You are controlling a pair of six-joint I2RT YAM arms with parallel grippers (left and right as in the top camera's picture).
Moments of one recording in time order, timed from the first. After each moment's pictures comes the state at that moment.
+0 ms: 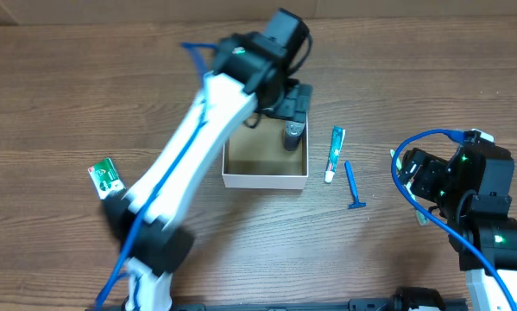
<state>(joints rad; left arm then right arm) -0.58 2.02 2.23 -1.41 -0.02 -0.39 -0.09 0.87 0.91 -0.86 0.03 0.31</state>
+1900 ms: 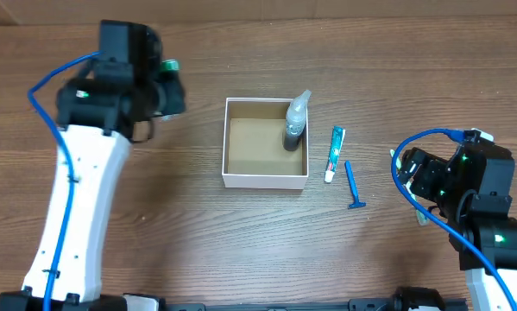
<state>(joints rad) -0.19 1.56 1.68 -1.07 0.01 -0.30 -0.09 0.88 0.92 -0.87 0.02 0.31</state>
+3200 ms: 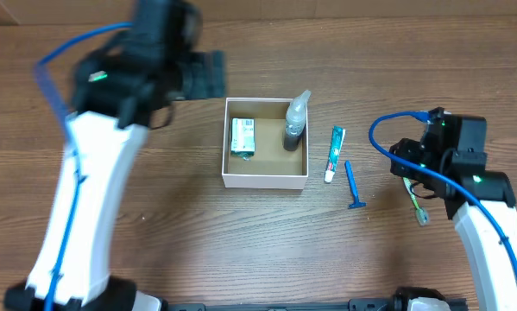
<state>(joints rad) -0.26 1.63 2.03 -1.30 -0.06 -0.34 -0.09 1.21 0.92 -0.70 -0.21 0.21</state>
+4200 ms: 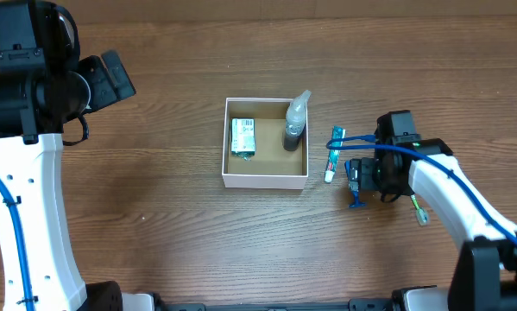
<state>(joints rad) 0.09 1.58 2.04 -1.43 -0.04 -0.34 0.11 1.55 0.92 -0.80 -0.02 0.18</state>
